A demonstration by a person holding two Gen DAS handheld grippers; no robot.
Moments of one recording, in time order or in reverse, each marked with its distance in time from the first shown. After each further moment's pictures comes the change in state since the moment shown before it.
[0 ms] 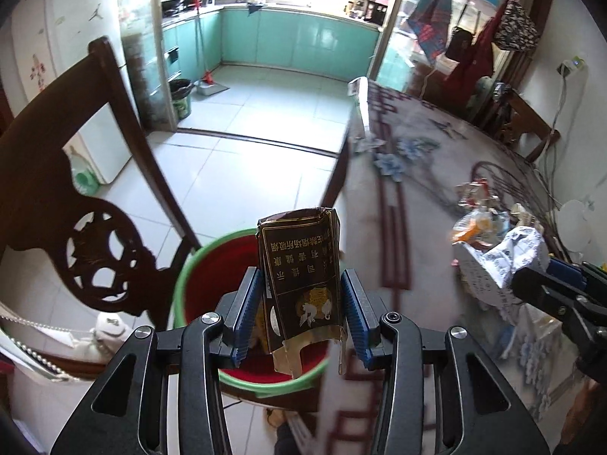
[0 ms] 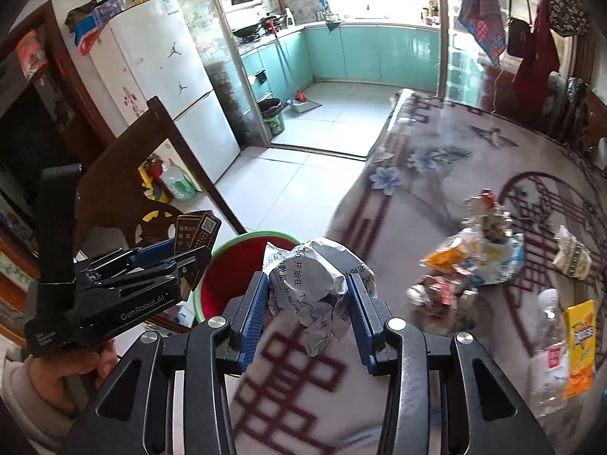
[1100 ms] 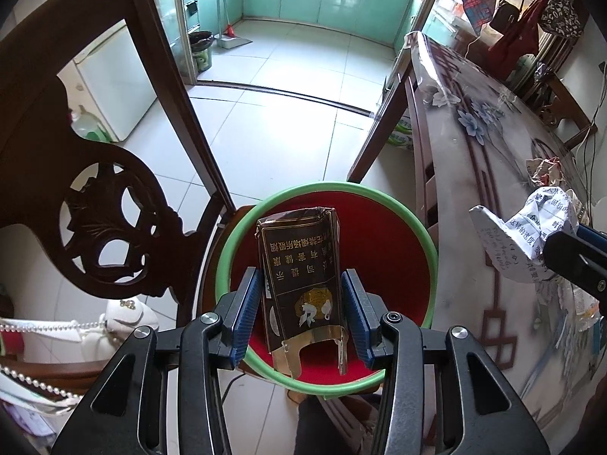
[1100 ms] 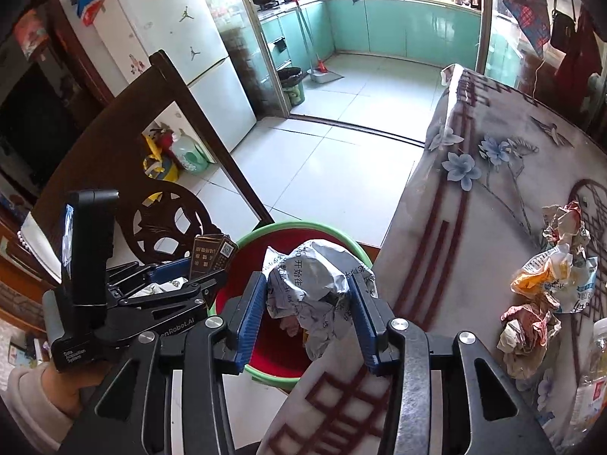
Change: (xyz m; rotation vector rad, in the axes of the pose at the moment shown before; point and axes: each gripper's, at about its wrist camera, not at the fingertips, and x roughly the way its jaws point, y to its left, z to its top) left arm 0.068 0.072 -0.009 -0.040 0.172 0.050; right arm 0.100 0.045 0.023 -0.043 0.103 0.036
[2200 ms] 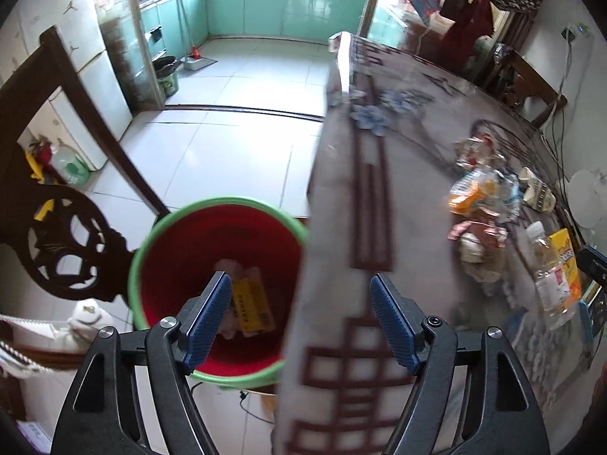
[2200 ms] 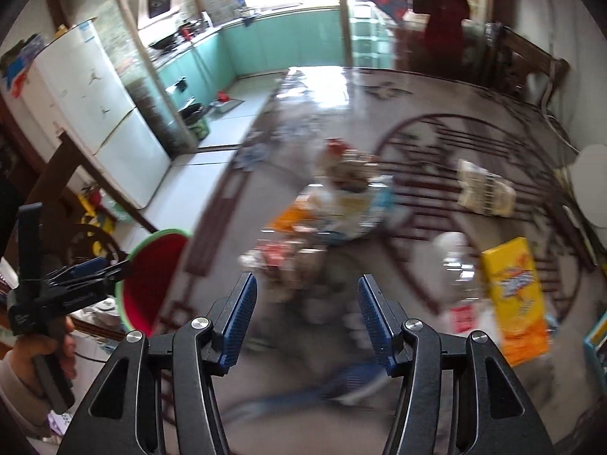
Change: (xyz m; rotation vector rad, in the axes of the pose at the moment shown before) left arm -0.028 -0.134 -0.011 0.099 -0.048 -0.042; right arm -0.145 -0.211 -0.092 0.271 -0.087 -0.239
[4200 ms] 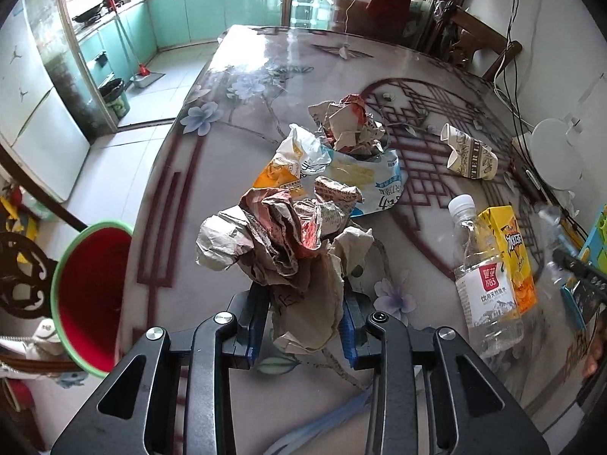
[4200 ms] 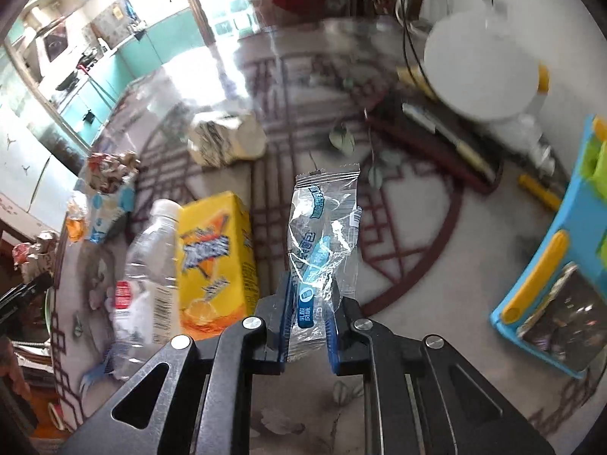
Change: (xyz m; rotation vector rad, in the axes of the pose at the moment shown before) left arm 0.019 -0.172 -0.001 0.140 0.029 -0.048; right arm -0.015 -0.246 -0.043 0.252 0.060 -0.174
